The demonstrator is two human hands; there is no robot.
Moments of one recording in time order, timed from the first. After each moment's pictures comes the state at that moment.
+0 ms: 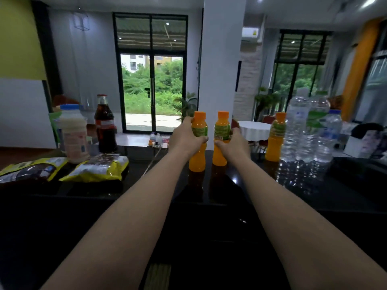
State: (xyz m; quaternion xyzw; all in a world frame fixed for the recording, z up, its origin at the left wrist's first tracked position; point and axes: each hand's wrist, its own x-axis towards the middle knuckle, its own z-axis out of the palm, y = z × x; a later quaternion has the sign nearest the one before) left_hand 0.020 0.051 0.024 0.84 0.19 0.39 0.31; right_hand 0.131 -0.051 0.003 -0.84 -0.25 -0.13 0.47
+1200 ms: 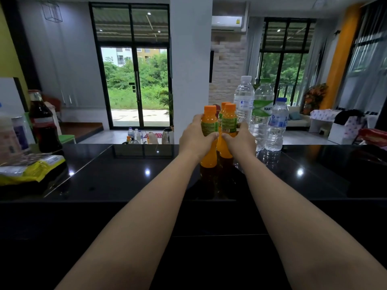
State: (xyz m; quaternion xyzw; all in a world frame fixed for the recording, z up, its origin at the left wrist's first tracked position) left_hand 0.134 -0.103 0.008 0.84 0.13 0.39 0.35; right_hand 0.239 -0.195 -0.008 -0.82 -0.19 -0.16 0.52
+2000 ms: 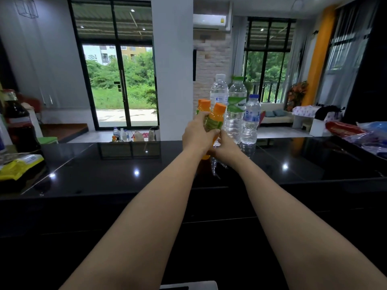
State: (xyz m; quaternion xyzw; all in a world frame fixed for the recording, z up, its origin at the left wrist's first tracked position) left_hand 0.152 -0.168 0.012 0.84 0.13 0.38 0.35; right_hand 0.221 -0.254 -0.025 -0.78 -0.35 -0.02 0.52
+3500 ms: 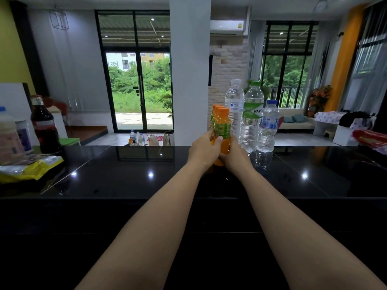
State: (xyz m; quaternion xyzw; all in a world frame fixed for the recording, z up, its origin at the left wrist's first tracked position) left_hand 0.154 -0.147 -0.009 0.85 0.13 0.33 0.39; right_hand 0.234 -0.231 -0.035 -0.82 -0.30 -0.07 0.48
